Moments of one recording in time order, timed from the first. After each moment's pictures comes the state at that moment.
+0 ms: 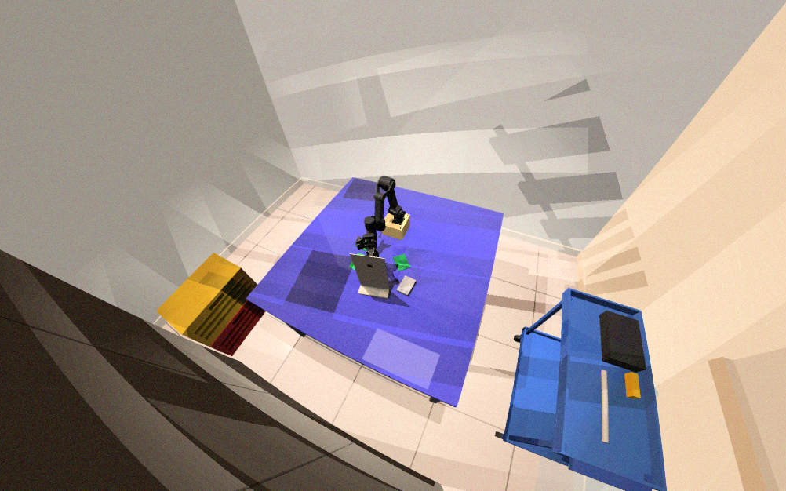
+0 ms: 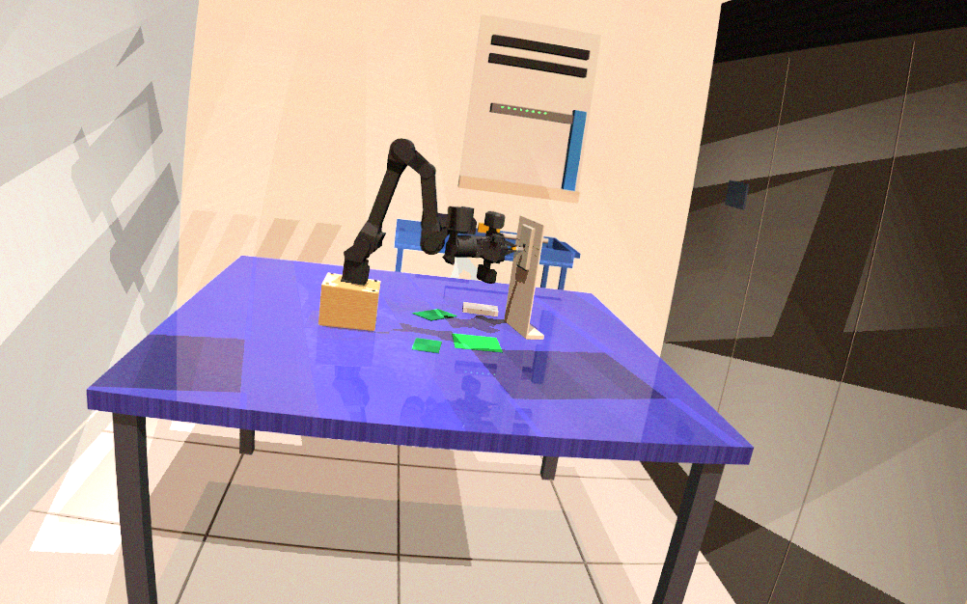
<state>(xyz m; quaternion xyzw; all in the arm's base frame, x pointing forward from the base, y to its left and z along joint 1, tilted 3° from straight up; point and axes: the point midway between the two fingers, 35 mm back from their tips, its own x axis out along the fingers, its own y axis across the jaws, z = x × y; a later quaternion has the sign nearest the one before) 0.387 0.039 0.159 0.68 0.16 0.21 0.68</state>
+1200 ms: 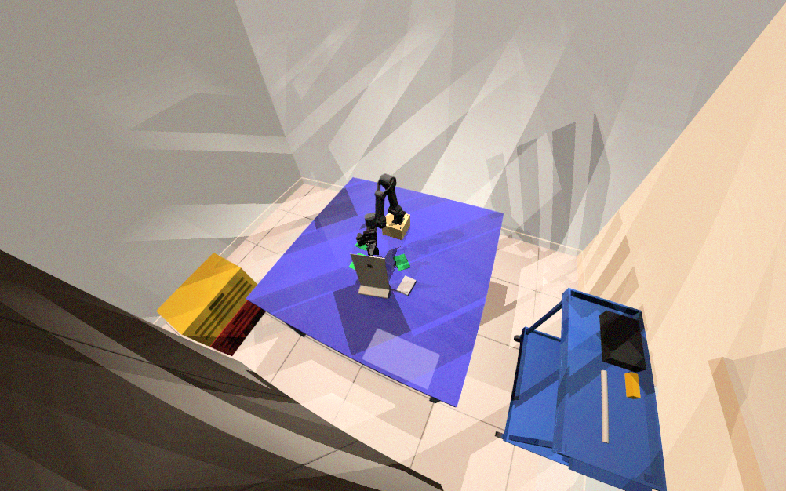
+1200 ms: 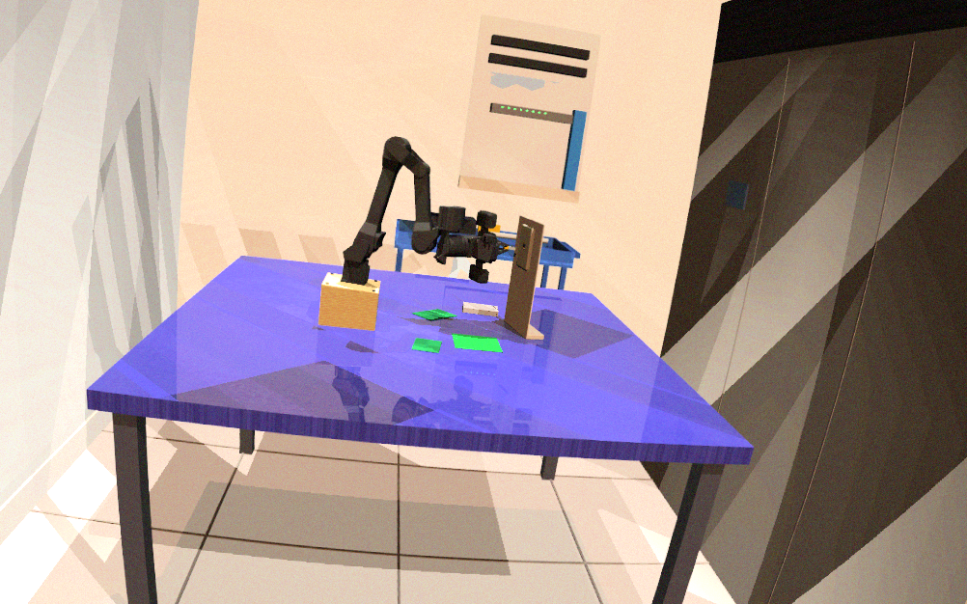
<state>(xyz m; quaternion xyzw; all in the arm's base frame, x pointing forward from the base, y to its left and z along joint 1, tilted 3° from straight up) 0.365 0.028 0.156 0.68 0.16 0.21 0.69</state>
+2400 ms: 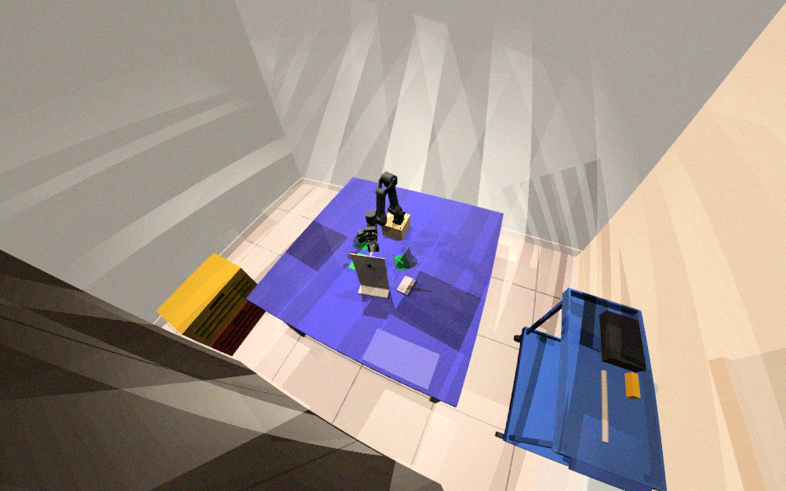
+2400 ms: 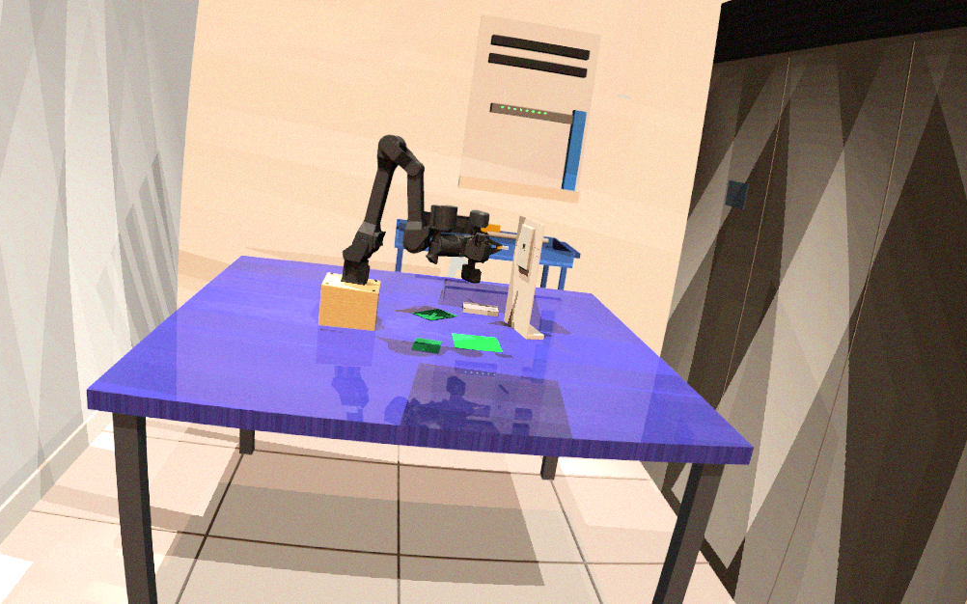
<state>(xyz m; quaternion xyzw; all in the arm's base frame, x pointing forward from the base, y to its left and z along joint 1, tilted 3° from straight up) 0.344 0.019 0.155 0.68 0.16 0.20 0.69</state>
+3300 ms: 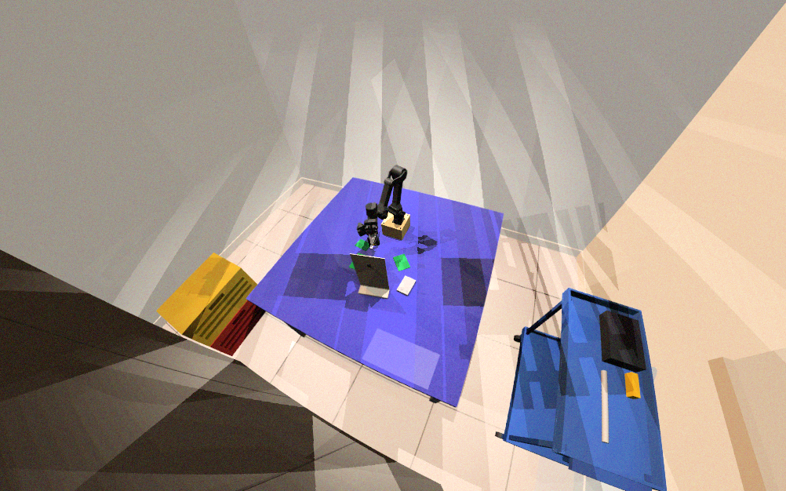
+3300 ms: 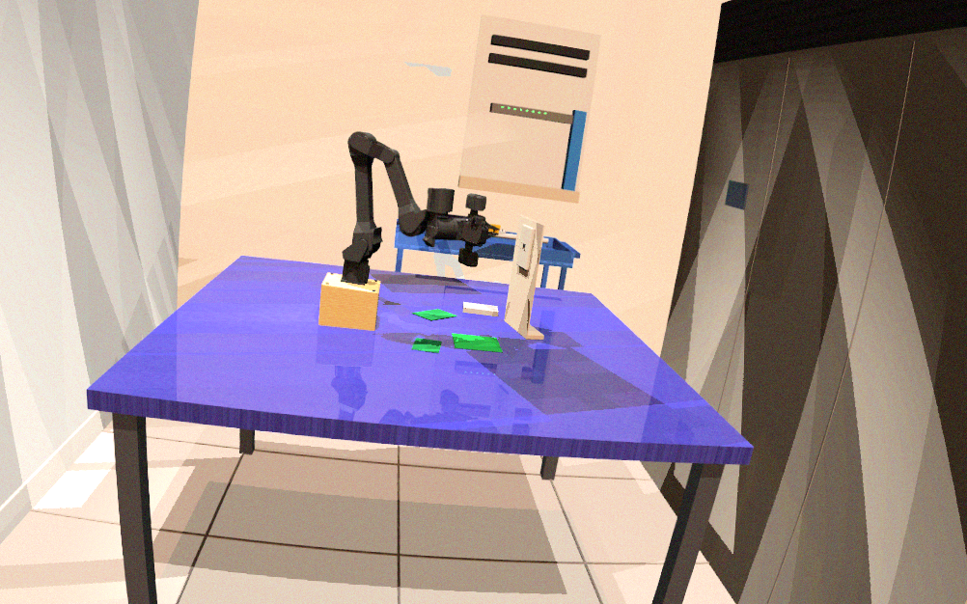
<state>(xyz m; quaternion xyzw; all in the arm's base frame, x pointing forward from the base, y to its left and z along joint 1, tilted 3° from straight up) 0.329 0.019 0.196 0.68 0.16 0.20 0.69</state>
